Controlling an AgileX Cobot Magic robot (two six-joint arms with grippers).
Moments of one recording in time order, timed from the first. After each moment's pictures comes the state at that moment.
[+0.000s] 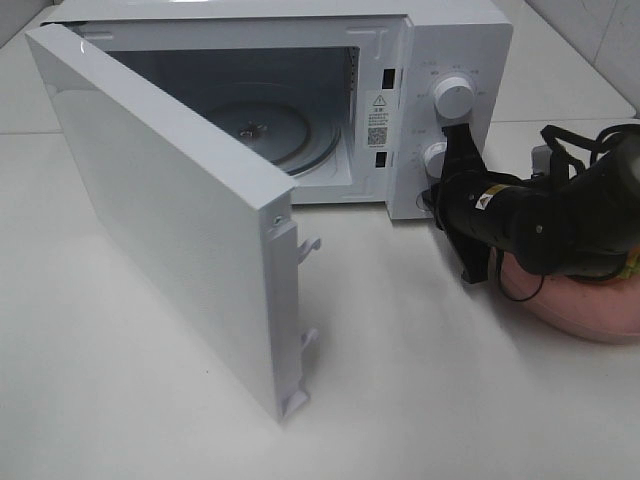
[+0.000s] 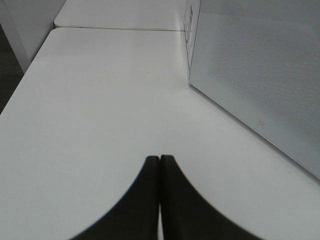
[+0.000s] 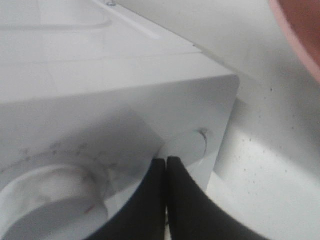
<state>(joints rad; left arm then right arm) 0.05 0.00 -0.50 -0.07 1.04 0.02 0.38 2.01 -0.77 0.22 -0.73 1.36</state>
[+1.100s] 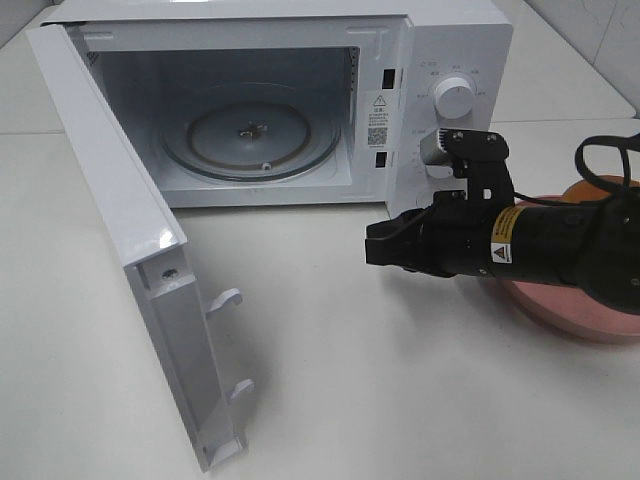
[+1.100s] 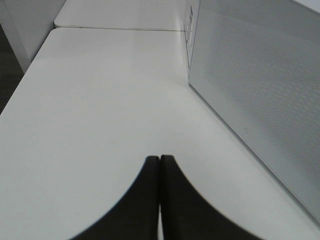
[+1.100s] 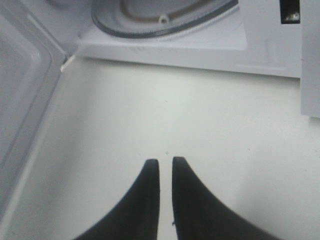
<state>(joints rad) 0.05 0.00 -0.50 -0.07 1.04 0.02 0.38 1.84 -0.60 -0.60 -0.74 0.64</state>
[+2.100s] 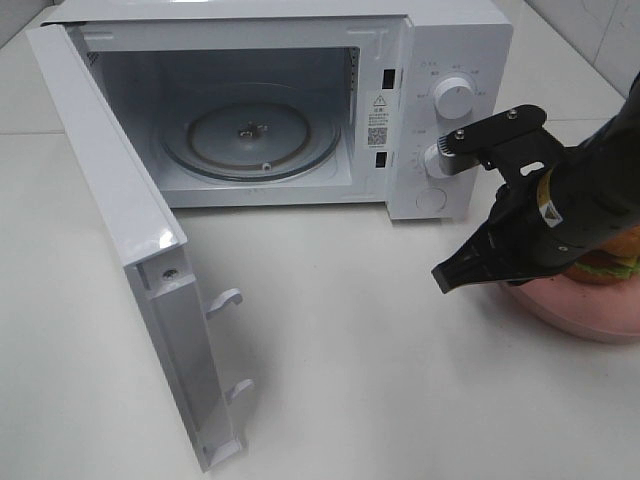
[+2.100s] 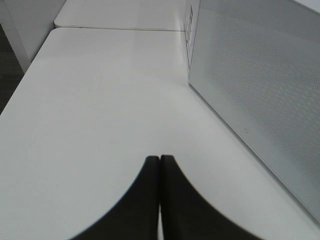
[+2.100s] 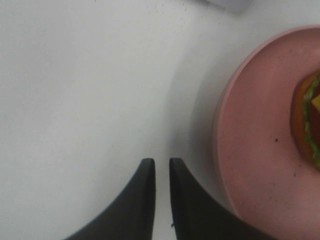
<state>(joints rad) 0.05 0.00 -0.50 -0.07 1.04 0.02 0.52 1.54 -0.75 -0.47 0.40 0.45</state>
